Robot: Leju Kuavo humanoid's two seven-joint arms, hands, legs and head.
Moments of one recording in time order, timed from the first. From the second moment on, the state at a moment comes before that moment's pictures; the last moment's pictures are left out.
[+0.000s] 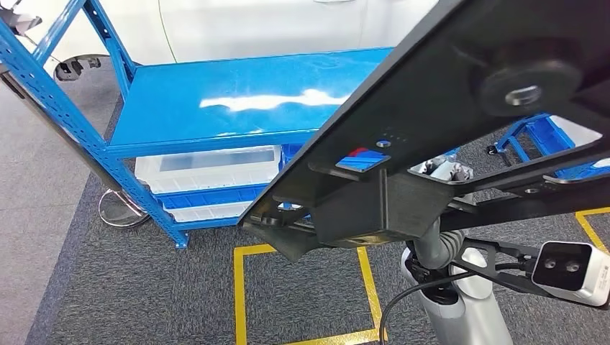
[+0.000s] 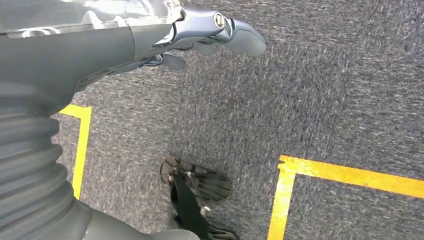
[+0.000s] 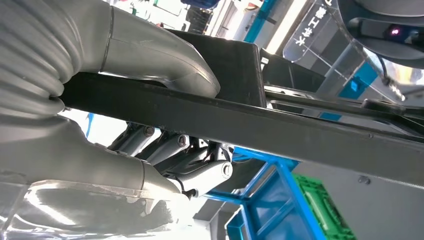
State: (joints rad) left arm -0.03 0.00 0.14 -0.19 0.19 0.35 -0.32; right arm -0.34 -0.03 0.37 -1.92 -0.30 0.34 -0.66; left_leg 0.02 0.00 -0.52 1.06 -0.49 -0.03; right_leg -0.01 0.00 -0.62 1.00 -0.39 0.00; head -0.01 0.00
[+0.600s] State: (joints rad) left arm -0.02 0.03 0.15 -0.19 0.19 0.34 -0.30; right arm -0.32 -0.06 0.34 -1.95 -0.20 0.34 -0.61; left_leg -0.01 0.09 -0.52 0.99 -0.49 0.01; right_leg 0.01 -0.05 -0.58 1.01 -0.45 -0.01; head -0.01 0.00
